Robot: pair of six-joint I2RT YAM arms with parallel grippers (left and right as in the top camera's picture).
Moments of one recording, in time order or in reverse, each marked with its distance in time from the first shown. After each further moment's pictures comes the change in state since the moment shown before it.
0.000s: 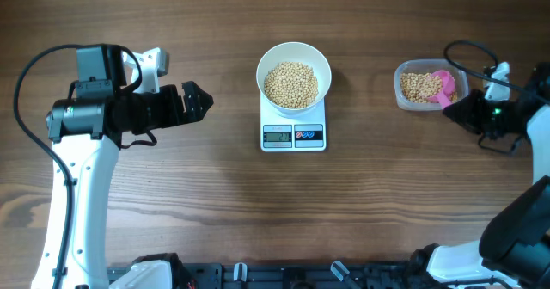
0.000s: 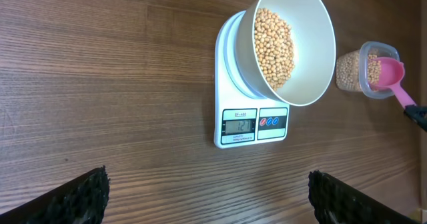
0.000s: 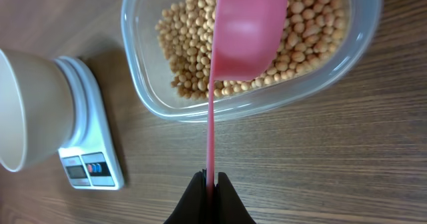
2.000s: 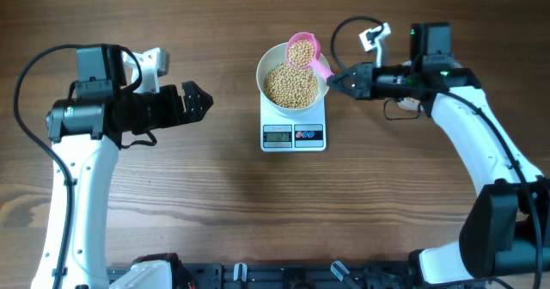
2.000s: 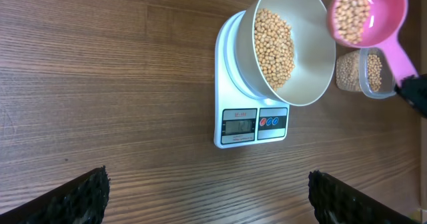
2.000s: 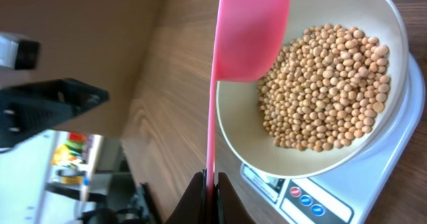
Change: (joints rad) left arm 0.000 0.000 0.000 0.000 0.000 0.000; right arm 0.609 0.000 -0.001 0.403 -0.394 0.286
